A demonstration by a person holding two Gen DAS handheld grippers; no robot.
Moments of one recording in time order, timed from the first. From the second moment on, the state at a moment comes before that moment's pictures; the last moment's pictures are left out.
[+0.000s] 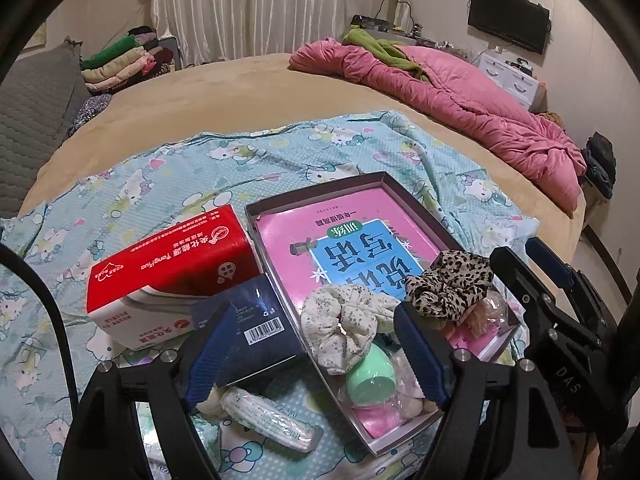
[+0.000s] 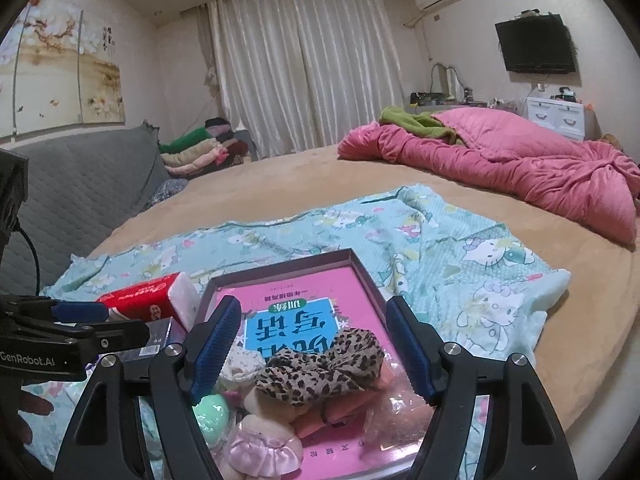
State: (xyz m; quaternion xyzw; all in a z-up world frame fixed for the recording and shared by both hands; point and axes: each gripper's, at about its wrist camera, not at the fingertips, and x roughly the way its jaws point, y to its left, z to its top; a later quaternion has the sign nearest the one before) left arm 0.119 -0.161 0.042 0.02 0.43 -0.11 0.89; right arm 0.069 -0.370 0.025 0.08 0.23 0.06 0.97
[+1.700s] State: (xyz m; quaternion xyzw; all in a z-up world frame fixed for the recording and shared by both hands) left arm 0.063 -0.062 0.068 -0.04 0.43 -0.07 0.90; right arm 0.017 -0.277 0.088 0.02 0.20 0.16 0.97
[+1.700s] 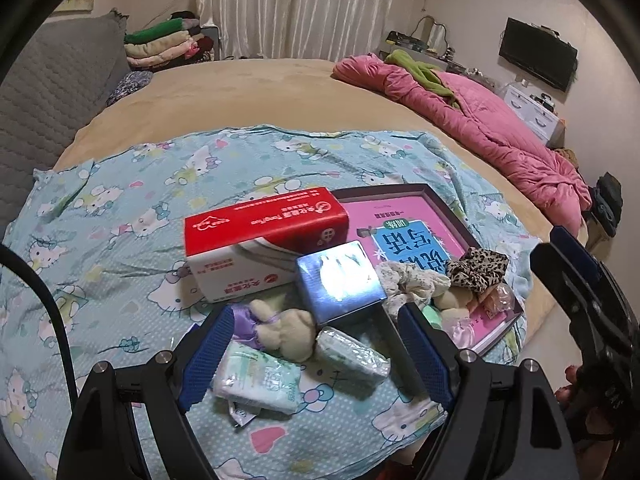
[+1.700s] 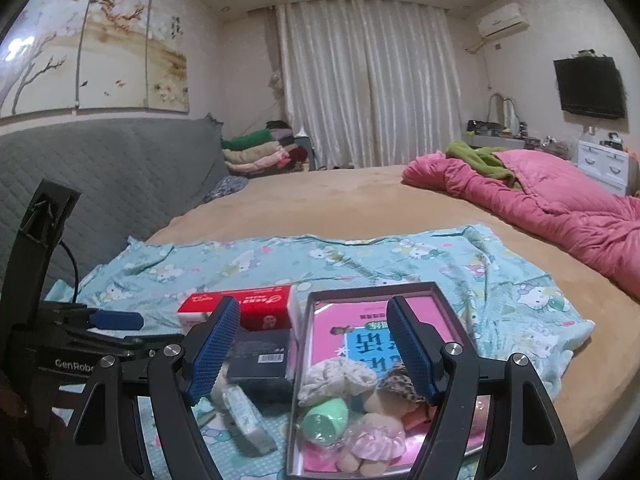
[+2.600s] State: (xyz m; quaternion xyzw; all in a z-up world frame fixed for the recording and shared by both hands) left arm 0.044 0.048 0.072 -0.11 0.42 0.02 0.90; right arm 0.013 -0.233 0.075 -0.02 0.24 0.21 0.95
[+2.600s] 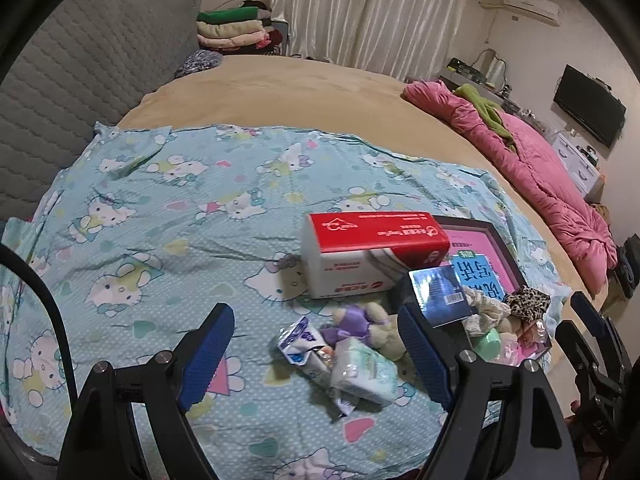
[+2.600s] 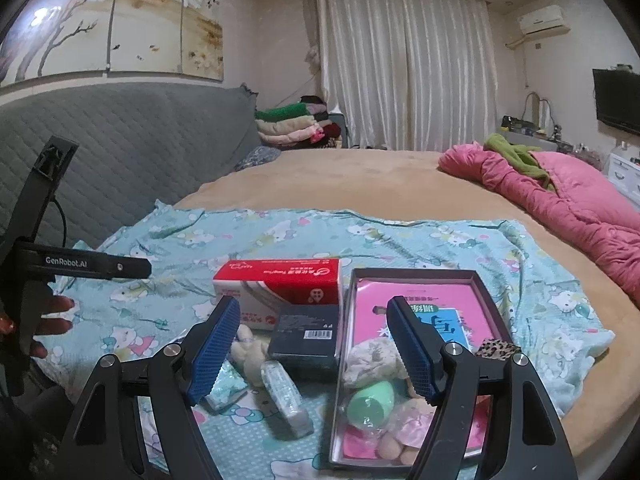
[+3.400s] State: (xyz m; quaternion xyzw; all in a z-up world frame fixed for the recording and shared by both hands) left arm 0.038 0.080 0.010 -0.15 0.48 0.02 0.86; right arm 0.020 -0.198 0.037 -0.09 0.29 0.24 0.92
